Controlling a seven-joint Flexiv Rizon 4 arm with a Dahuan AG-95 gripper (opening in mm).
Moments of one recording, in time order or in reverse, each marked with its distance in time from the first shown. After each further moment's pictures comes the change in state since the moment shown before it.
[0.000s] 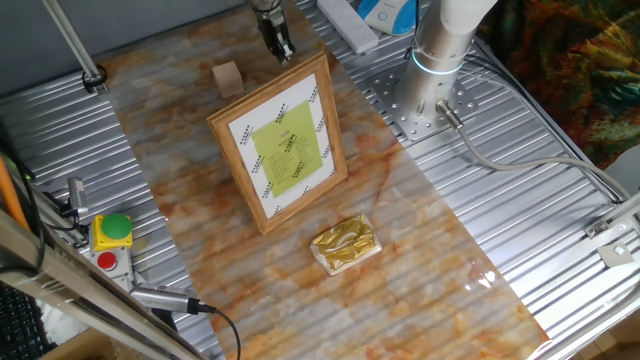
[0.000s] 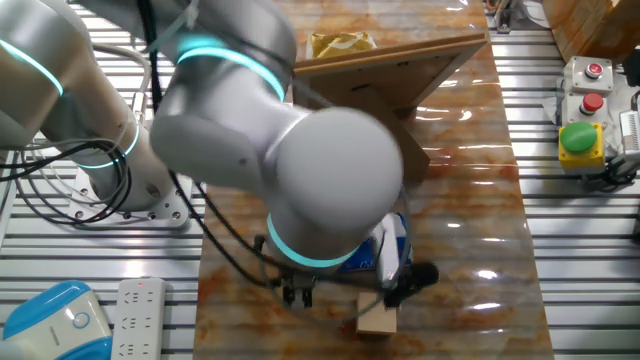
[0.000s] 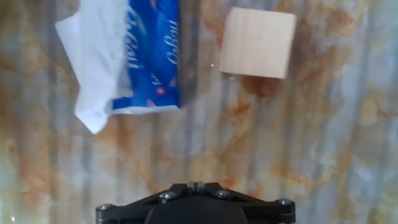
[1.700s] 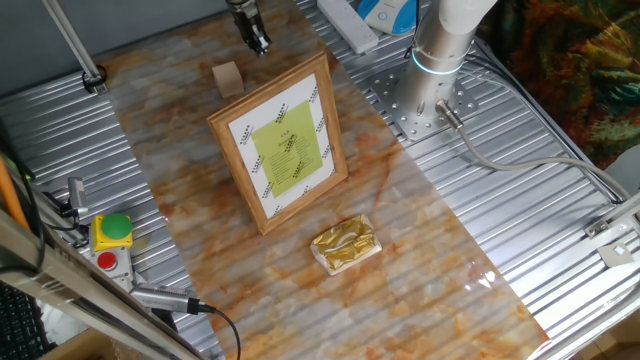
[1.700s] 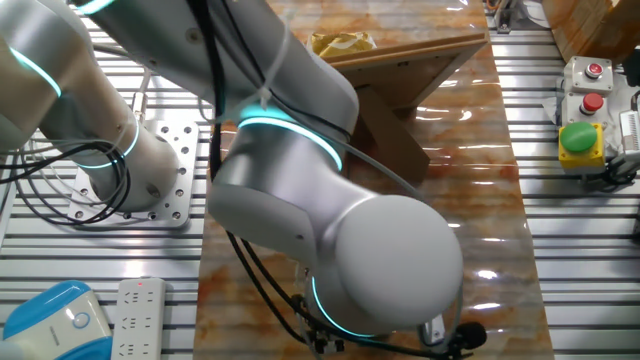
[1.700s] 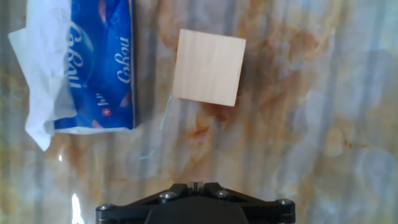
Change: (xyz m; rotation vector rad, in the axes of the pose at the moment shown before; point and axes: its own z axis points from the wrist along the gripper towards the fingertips) arm -0.041 -0.053 0.014 -0.017 0.016 -0.064
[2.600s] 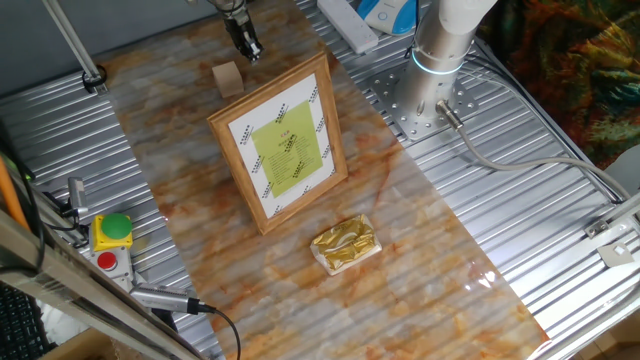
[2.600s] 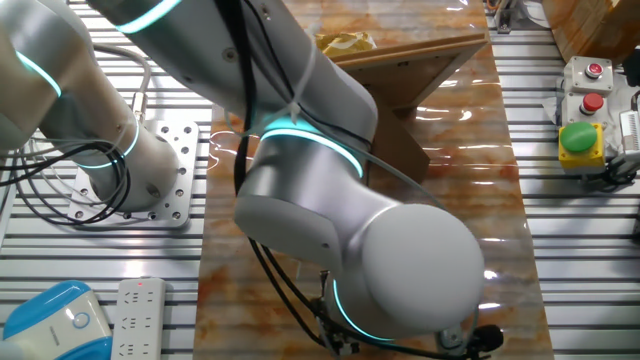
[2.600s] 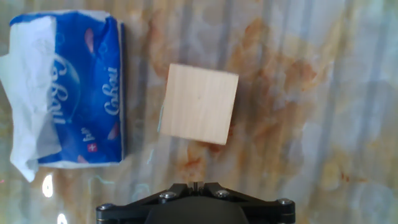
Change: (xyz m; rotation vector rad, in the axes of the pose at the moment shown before) arm -0.026 -0.007 0.011 0.003 -0.011 -0.003
